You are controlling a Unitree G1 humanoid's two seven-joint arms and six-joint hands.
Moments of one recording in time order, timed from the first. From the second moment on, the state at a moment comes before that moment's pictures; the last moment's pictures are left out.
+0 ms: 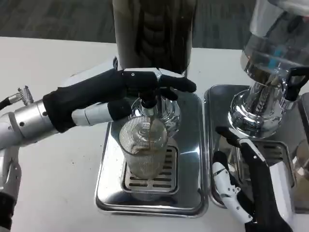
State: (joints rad) left arm -0.51 0.44 0.05 0.56 -0.36 -0.65 -1.23; right arm 0.44 -0.05 0.27 -0.13 -0.54 -0.35 -0.41
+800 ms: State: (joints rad) left arm -0.49 0.48 0.00 0.55 -0.32 -0.76 -1.14; right arm 0.43 -0.07 0.26 -0.13 -0.48 -0.35 -0.29
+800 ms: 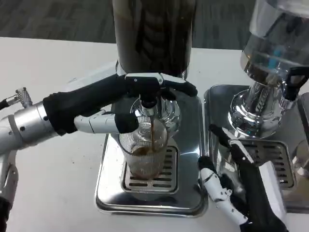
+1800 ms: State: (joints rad) left arm -0.47 0.51 -0.04 0.52 -0.30 -0.81 -1.07; right arm 0.36 -0.08 0.26 -0.10 -0.43 -0.29 -0.15
